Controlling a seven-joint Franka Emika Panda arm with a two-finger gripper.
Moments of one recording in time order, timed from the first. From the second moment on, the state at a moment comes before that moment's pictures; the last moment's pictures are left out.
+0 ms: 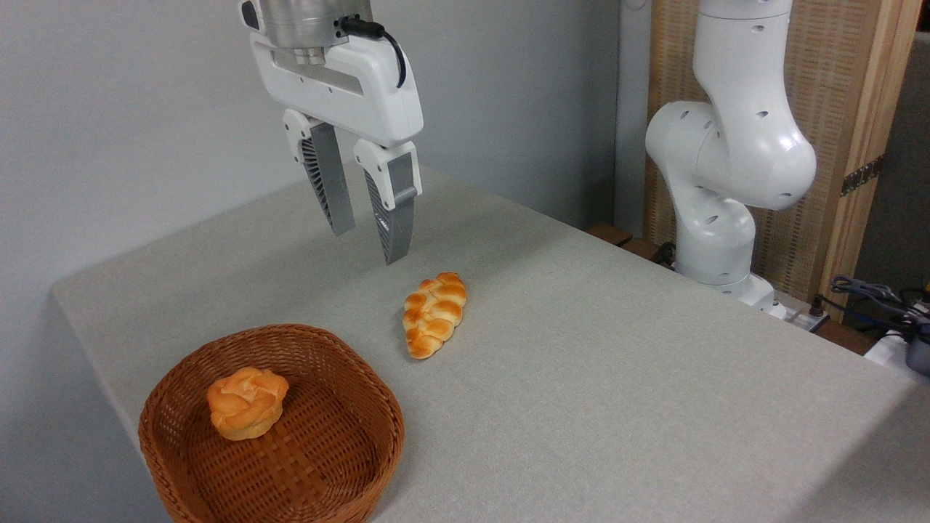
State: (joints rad) arm -0.13 -0.03 0.04 -1.61 -0.04 1.59 0.63
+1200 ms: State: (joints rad) arm -0.14 0.09 0.02 -1.66 -0.10 2.02 0.63
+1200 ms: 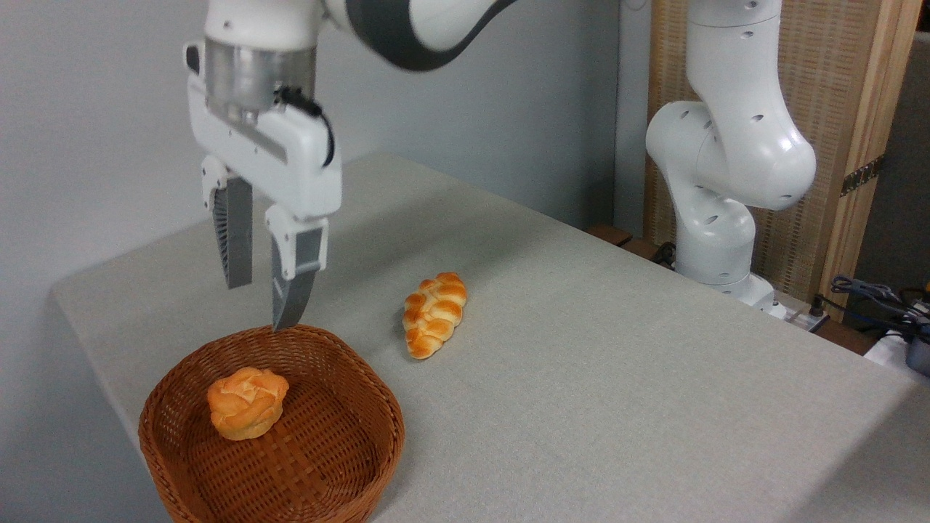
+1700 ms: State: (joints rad) arm -0.15 0.22 -0.07 -1.68 -0.10 2.18 0.63
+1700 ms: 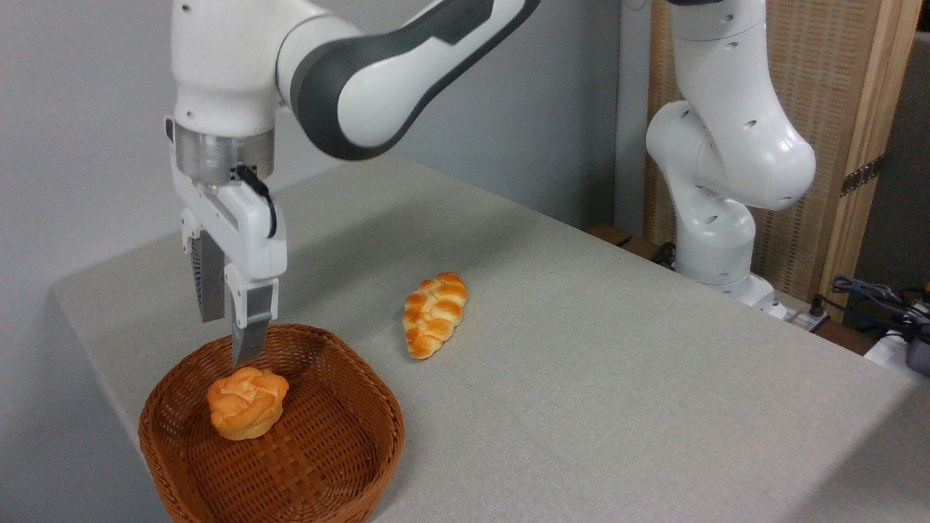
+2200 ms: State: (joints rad) arm -0.14 0.27 -0.09 -1.70 -0.10 2.19 0.63
